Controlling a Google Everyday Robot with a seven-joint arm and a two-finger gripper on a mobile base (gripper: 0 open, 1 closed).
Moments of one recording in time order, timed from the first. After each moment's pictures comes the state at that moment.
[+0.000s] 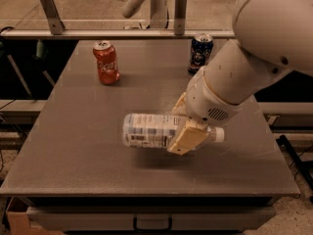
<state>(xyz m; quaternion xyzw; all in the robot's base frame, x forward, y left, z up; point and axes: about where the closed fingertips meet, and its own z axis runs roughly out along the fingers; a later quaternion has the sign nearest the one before) 0.419 -0.049 0.879 -0.67 0.70 0.11 0.20</state>
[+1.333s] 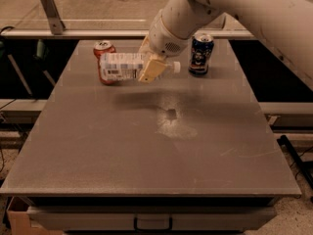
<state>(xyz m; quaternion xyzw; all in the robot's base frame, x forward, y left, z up) 0.606 0.023 0.916 -0.72 0.62 0.07 0.29</state>
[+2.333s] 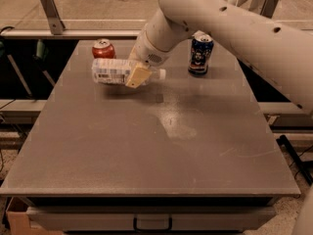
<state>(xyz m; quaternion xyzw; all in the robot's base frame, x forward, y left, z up) 0.640 0.059 0.877 -0.70 0.64 0.07 0.31</state>
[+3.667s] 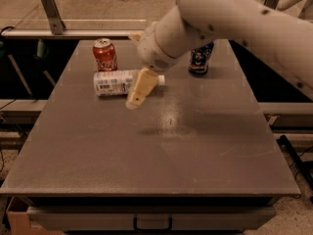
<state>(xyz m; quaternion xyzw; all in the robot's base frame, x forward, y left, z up) 0.585 0.060 0.913 -0.70 0.60 0.09 0.37</state>
